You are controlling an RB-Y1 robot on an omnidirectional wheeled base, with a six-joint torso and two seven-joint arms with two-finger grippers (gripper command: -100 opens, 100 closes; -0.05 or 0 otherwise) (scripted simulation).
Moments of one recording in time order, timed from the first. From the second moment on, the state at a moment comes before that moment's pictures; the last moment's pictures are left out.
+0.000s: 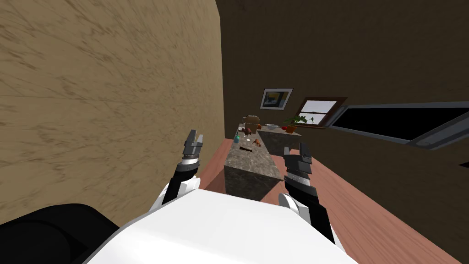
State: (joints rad) left arm 0.53 -0.01 -0.01 -2.38 -0.06 -0.50 -0.13; right arm 0.52 0.00 -0.05 -2.33 -0.11 -0.45 0.12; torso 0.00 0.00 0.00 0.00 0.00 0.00
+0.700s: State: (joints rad) left arm 0.53 -0.01 -0.01 -2.38 -0.06 -0.50 -0.13; right arm 0.48 -0.19 0.02 -2.27 -0.06 -0.47 0.11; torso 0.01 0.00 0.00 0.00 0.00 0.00
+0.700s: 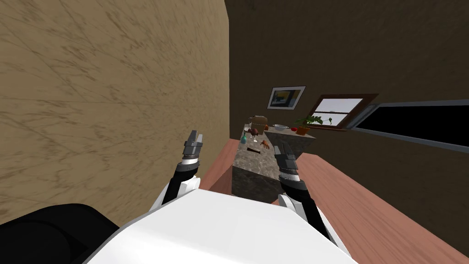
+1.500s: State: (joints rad) left arm 0.53 -0.01 -0.01 -2.38 -0.06 -0.50 -0.13; right arm 0.43 -0.38 0.13 -2.18 0.02 -0.49 0.12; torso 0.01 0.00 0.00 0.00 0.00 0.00
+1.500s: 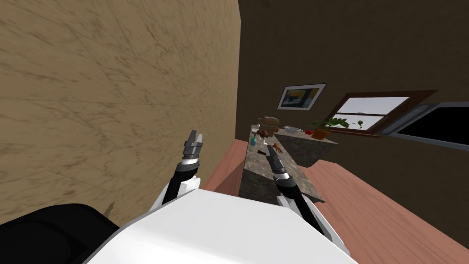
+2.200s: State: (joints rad) left arm 0.53 -0.01 -0.01 -2.38 -0.06 -0.50 -0.13; right arm 0.39 -0.58 0.20 -2.10 0.08 -0.52 0.12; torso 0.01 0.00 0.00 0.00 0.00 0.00
